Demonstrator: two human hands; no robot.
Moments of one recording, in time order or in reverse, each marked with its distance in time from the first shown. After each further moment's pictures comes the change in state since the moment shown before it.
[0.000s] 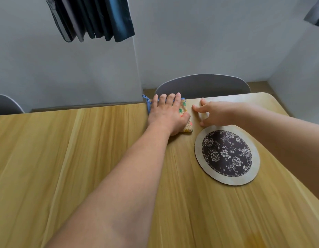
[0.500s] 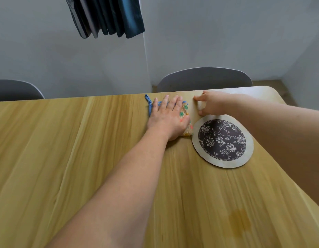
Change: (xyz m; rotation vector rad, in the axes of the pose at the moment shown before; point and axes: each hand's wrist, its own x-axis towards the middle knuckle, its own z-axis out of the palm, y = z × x) left_hand -0.057 0.013 0.005 -0.040 -0.028 -0.024; right_hand -0.006 -0.006 0.008 0.034 0.156 0.023
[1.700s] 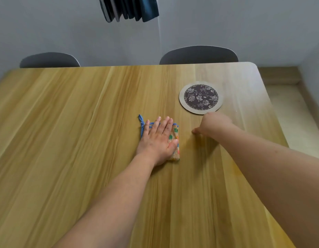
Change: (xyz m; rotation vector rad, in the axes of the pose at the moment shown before) left_hand -0.251 0.081 0.019 -0.016 -0.105 -0.104; right_hand -0.210 0.006 0.079 0.047 -0.139 0.218
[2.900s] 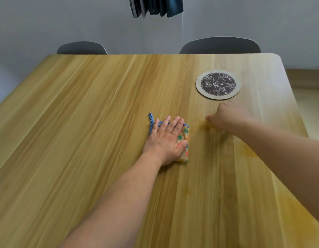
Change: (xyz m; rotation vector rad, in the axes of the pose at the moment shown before) left_hand -0.074 0.014 0.021 0.034 0.010 -0.050; right_hand -0.042 0.016 0.022 0.039 0.234 -0.187
